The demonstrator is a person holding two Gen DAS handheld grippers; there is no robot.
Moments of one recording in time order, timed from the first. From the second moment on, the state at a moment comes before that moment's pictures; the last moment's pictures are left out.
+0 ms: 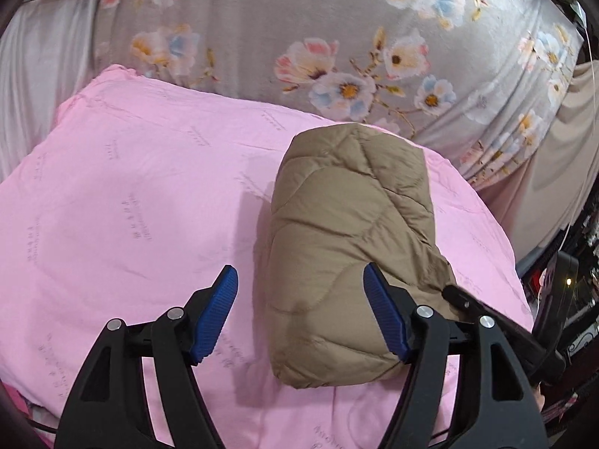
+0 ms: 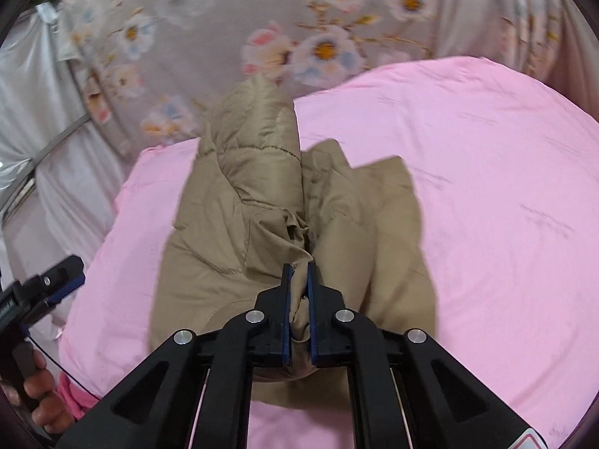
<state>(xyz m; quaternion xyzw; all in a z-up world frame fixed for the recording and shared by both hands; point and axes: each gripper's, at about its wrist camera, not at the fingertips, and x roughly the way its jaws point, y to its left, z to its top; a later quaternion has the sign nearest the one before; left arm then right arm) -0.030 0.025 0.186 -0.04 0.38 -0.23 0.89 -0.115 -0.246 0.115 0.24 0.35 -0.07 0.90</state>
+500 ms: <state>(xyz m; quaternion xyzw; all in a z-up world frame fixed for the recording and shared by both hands) -0.004 -0.089 0.111 0.06 0.44 -0.23 0.87 -0.115 -0.272 0.043 0.19 0.39 -0.15 0.89</state>
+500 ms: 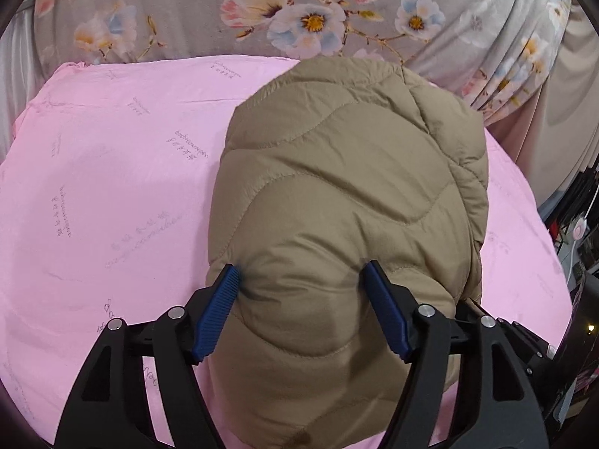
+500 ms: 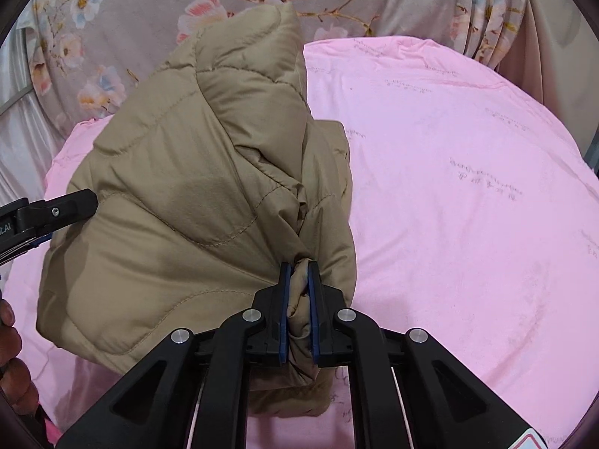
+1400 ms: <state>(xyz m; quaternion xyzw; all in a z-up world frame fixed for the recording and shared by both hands) 0.009 -0.090 0.146 0.10 0.40 -0.21 0.89 -0.099 -0.293 0.132 0.22 0.29 -0.14 0.92</state>
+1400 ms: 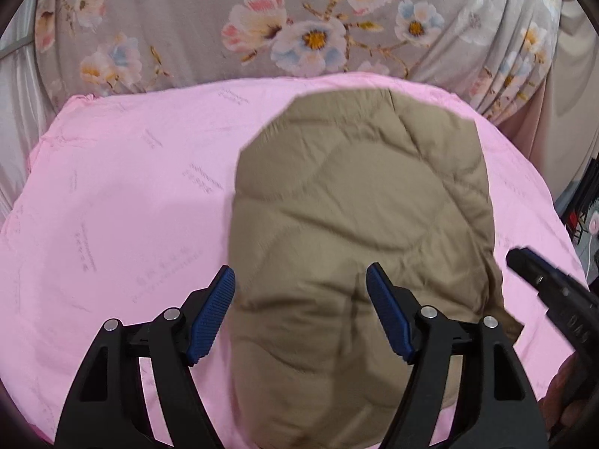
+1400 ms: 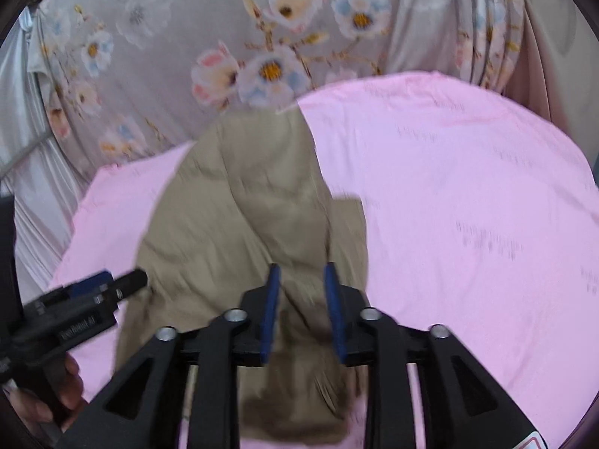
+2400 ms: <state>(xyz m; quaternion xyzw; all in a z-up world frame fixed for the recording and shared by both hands) 0.115 -0.173 0.090 0.08 0.42 -0.17 0.89 0.013 -0.340 0.044 0.23 0.35 -0.18 0.89</state>
